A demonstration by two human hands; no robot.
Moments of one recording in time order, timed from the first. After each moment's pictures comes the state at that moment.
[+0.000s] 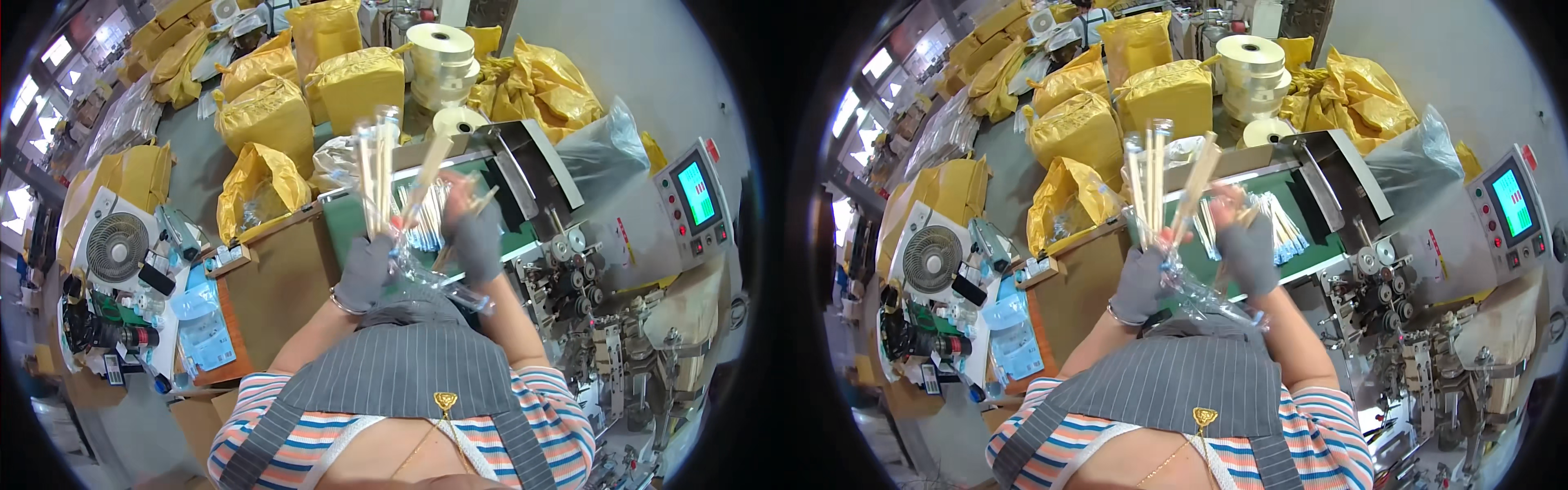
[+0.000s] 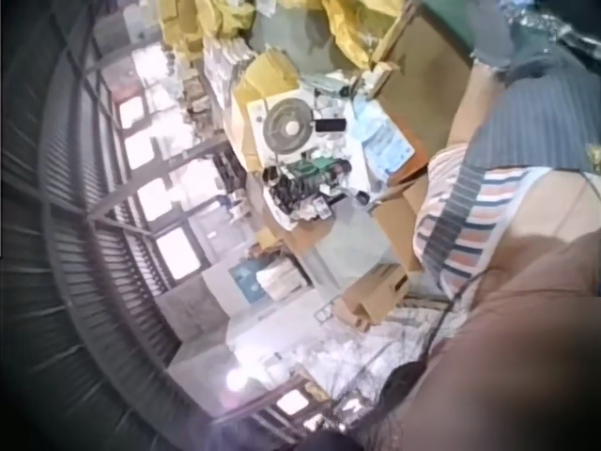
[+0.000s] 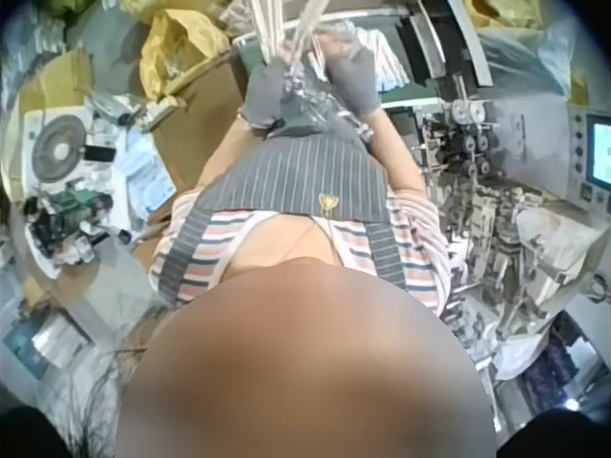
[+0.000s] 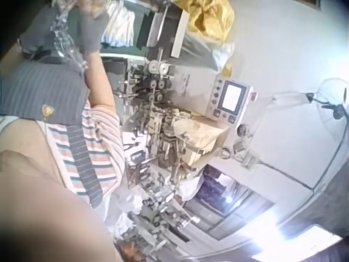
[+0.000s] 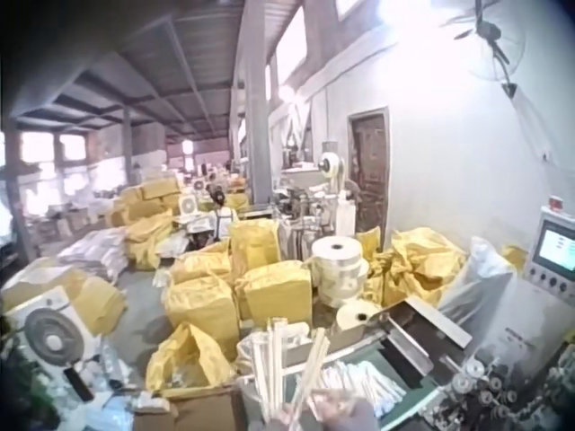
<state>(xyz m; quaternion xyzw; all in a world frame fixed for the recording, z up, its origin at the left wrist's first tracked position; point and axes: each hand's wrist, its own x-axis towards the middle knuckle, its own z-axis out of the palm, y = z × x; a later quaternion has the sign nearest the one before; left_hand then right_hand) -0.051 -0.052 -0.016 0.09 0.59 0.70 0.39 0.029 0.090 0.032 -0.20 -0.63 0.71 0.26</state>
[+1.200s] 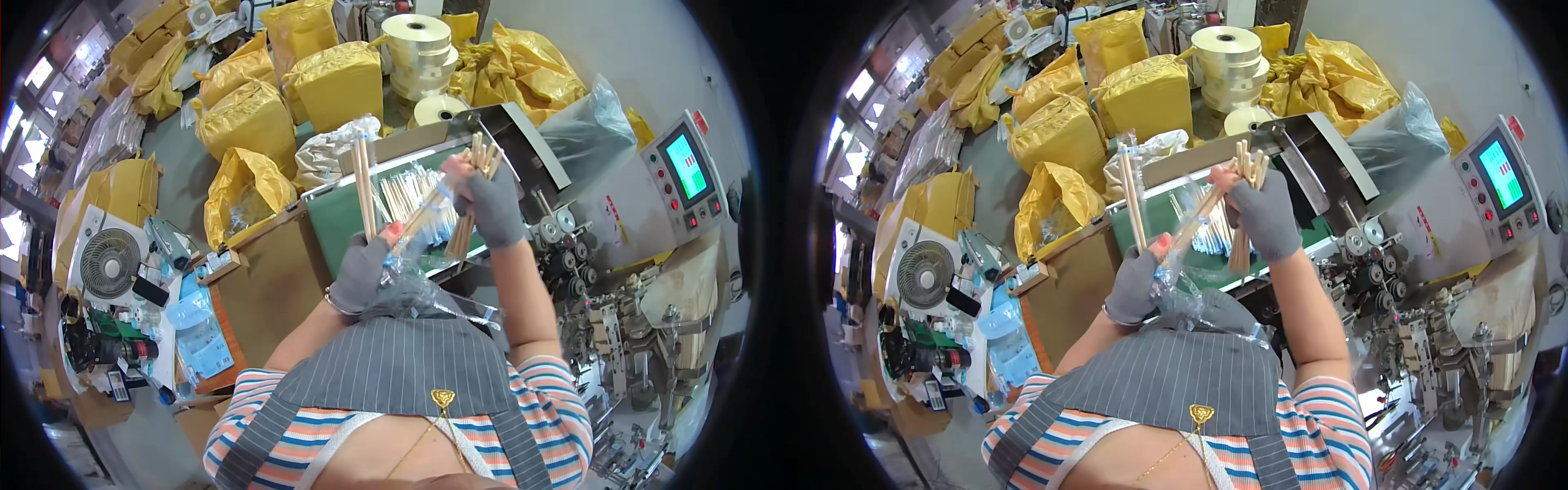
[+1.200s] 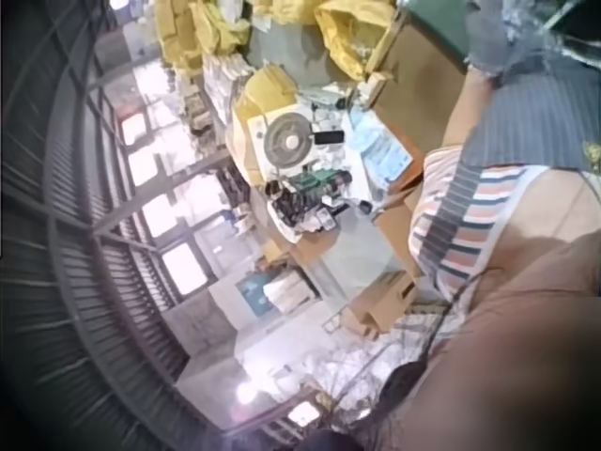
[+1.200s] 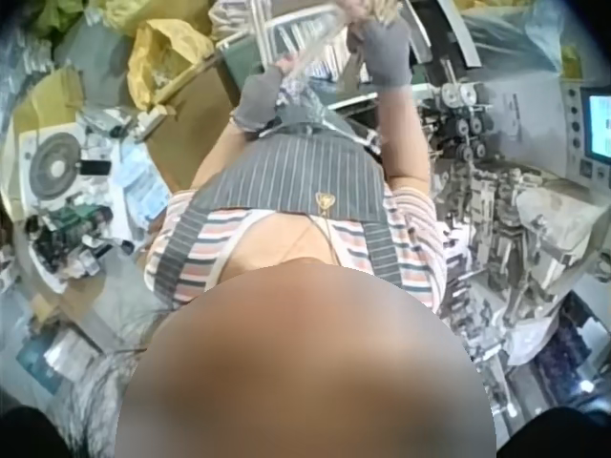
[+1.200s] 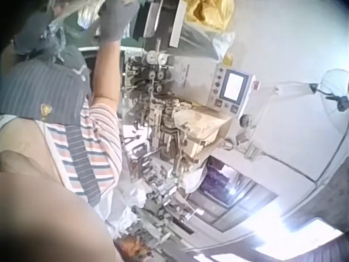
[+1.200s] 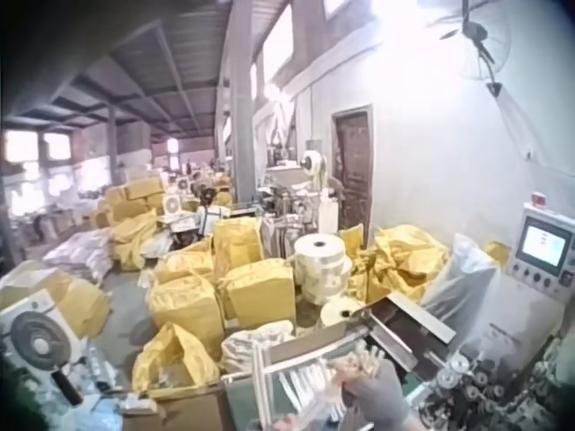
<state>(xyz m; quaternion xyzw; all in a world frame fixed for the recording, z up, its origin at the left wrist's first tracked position) -0.034 -0.036 -0.016 0.16 0.62 0.68 0.36 0.046 0.139 0.057 -0.20 -0.63 0.71 0.24</state>
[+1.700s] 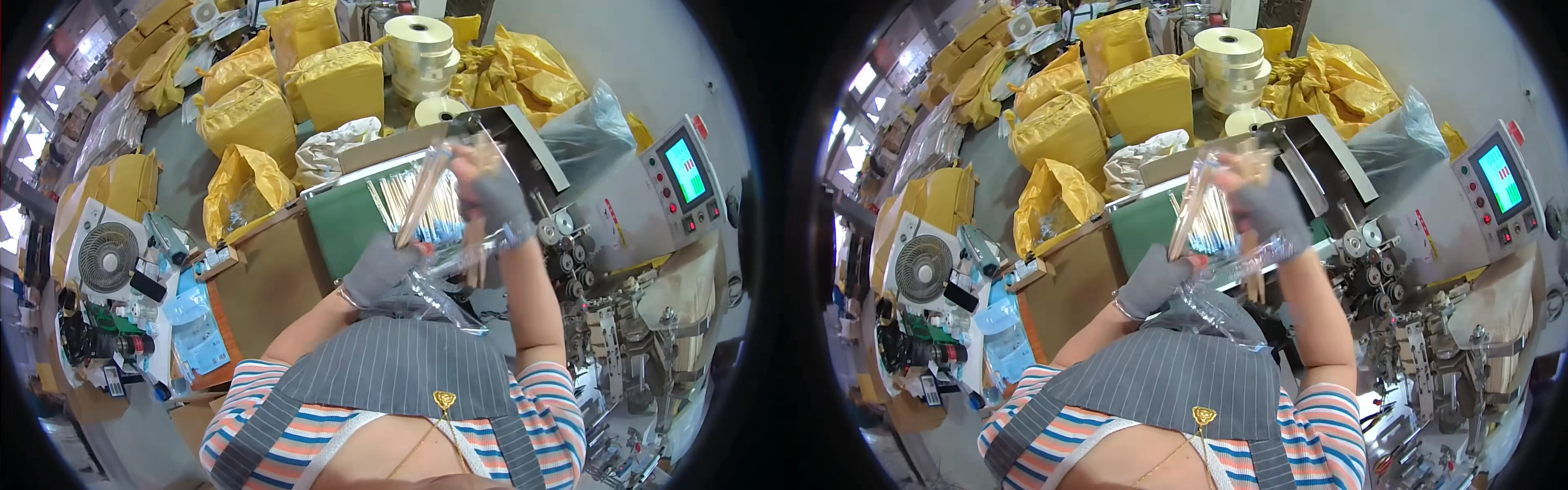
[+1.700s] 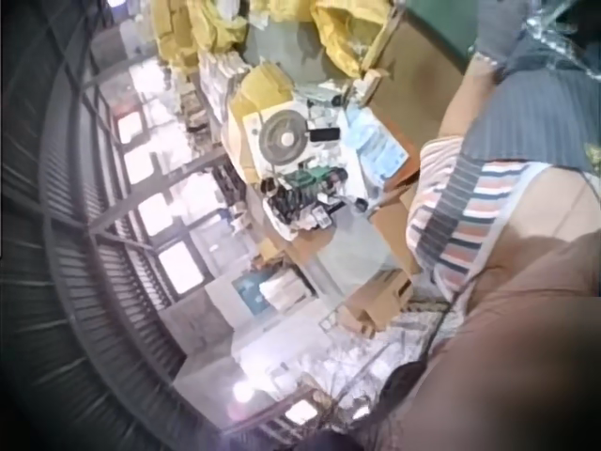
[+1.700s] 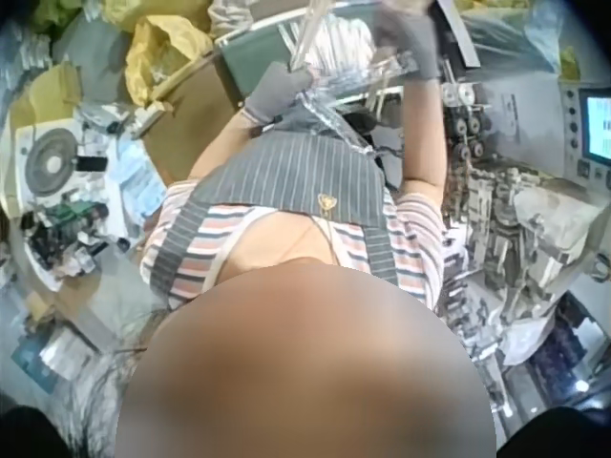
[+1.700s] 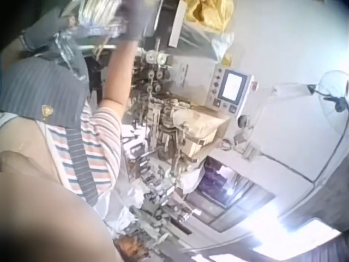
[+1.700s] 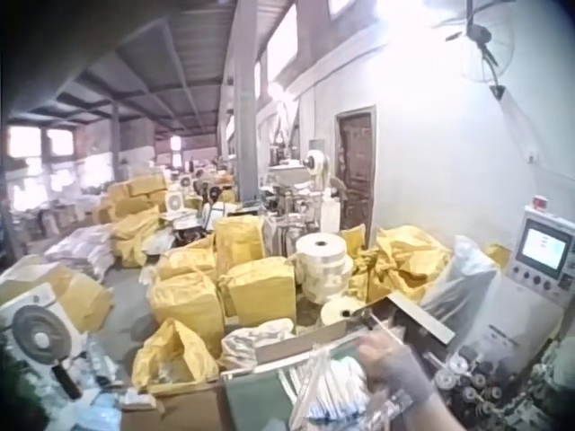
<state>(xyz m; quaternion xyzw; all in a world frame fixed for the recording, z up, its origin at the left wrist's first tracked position) -0.029 -0.025 -0.019 0.25 0.62 0.60 0.44 0.048 0.163 0.042 -0.20 -0.77 0.57 0.22</state>
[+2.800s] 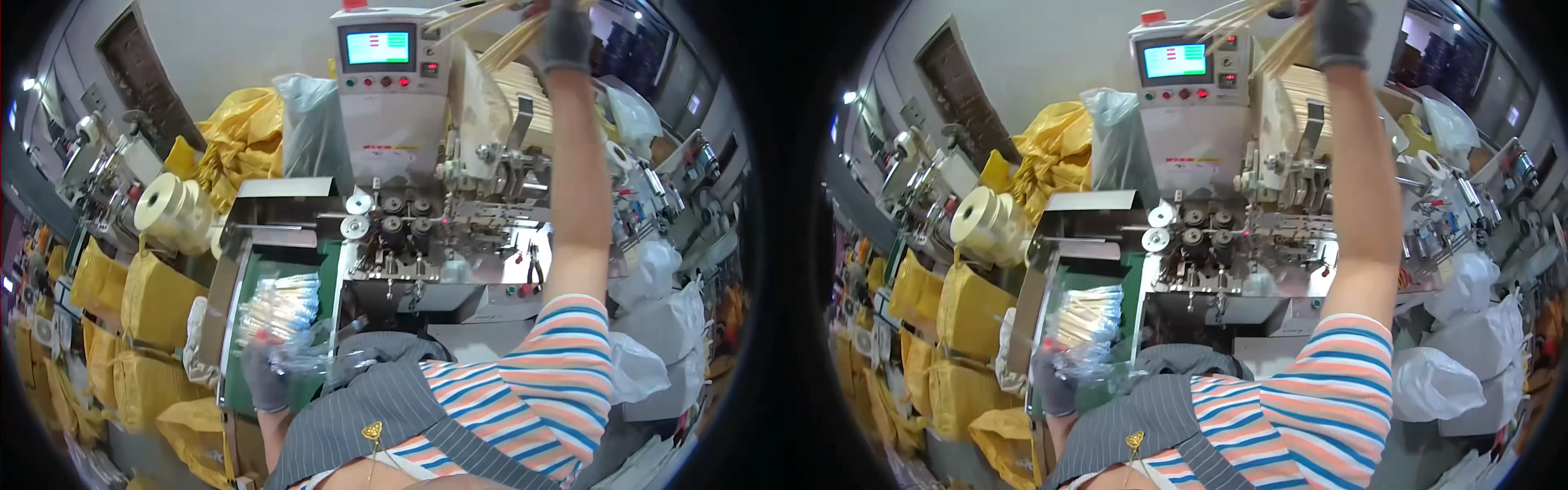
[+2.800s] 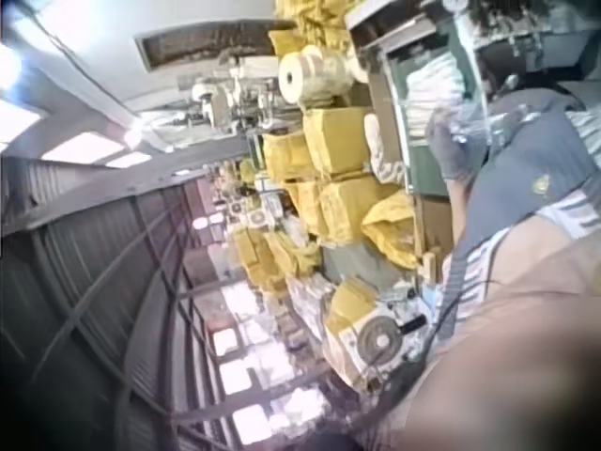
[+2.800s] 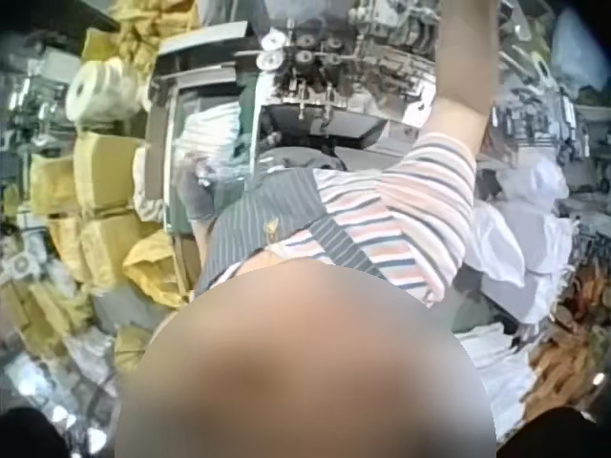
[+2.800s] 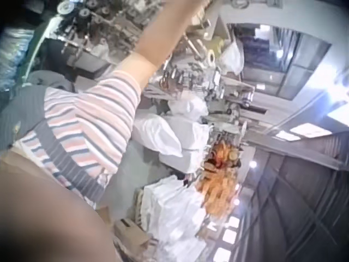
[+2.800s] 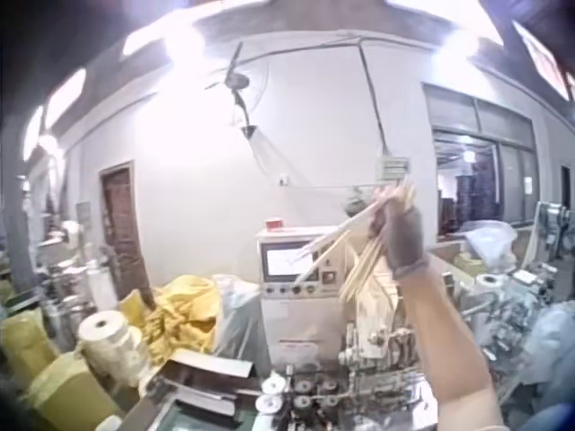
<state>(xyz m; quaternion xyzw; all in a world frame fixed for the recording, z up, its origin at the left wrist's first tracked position) 0.013 0.066 -0.008 0.66 0.55 0.51 0.05 0.425 0.280 0.256 -0.30 -0.52 0.12 0.79</state>
